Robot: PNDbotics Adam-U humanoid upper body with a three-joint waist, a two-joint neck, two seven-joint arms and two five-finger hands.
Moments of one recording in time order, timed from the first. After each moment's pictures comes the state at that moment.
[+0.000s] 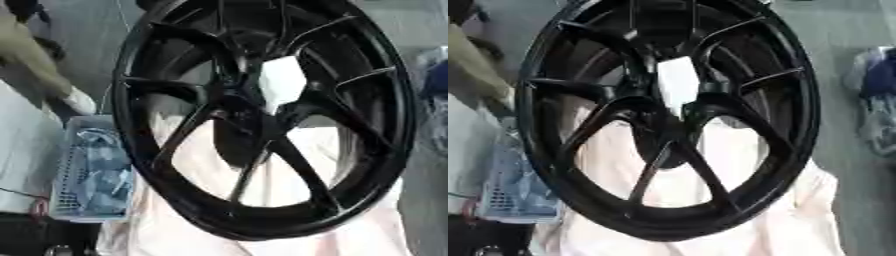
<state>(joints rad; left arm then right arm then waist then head) -0.36 0.43 0.09 -1.98 0.24 -0.15 0.27 -0.55 -1.20 -0.01 -1.99 -0.43 0.12 -0.06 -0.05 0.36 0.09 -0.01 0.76</state>
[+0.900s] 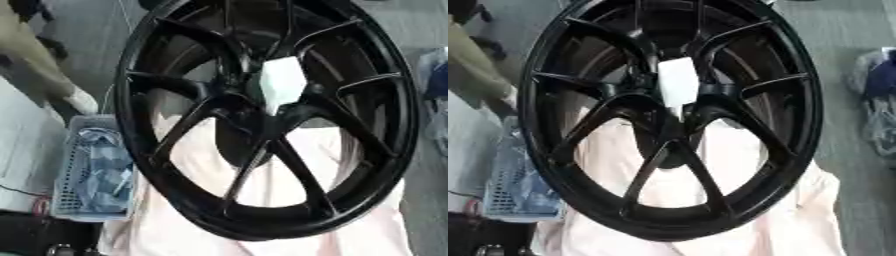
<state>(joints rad) -0.36 0.43 0.09 -1.98 0.24 -0.14 0.27 -0.56 -1.22 0.01 -1.99 -0.35 0.12 0.01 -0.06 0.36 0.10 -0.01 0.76</state>
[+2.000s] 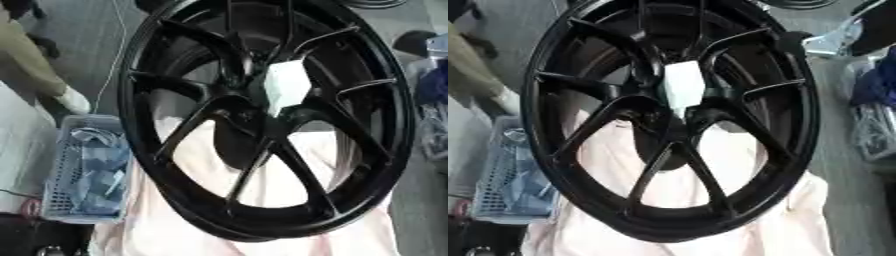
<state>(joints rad) -0.37 0.43 0.08 -1.98 0.24 -0.14 0.26 -0.72 -1.22 0.30 -1.99 0.03 0.03 0.51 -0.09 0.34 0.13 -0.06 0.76</state>
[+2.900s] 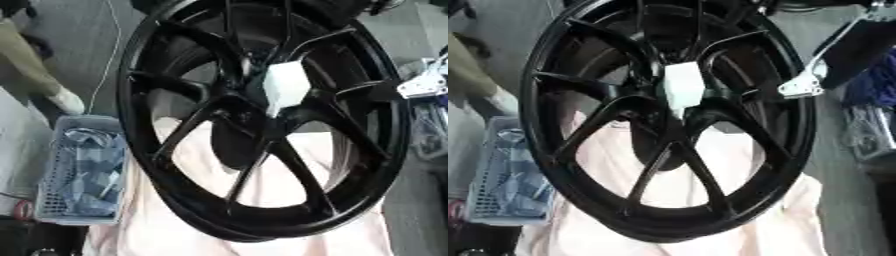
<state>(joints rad) -0.37 0.44 0.08 -1.98 0.24 -0.13 0.25 -0.84 -1.15 0.43 -1.99 0.07 0.09 0.65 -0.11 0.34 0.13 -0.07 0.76</state>
